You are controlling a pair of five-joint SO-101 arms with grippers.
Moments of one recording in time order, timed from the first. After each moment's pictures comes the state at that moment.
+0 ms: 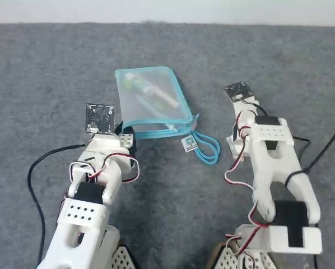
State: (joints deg) left arm 3.7 -59.2 80.4 25.5 10.2; right arm -1.1 -3.6 35.8 53.8 21.3
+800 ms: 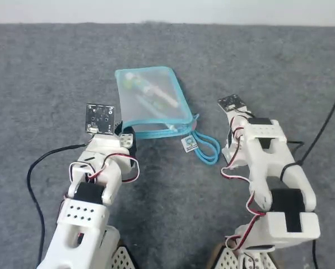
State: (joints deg) left arm 3.7 -59.2 80.4 25.5 10.2; right arm -3.0 2.5 36.1 58.9 21.4
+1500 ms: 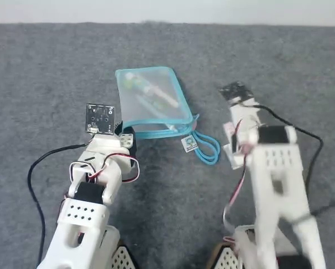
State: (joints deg) left arm 3.7 -59.2 80.4 25.5 10.2; right arm -9.3 -35.0 36.6 77.8 20.9
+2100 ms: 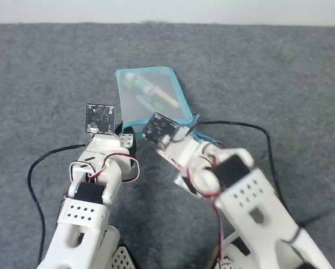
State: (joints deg) left arm 3.7 -59.2 80.4 25.5 10.2; right arm -39.0 -38.1 36.6 78.1 22.4
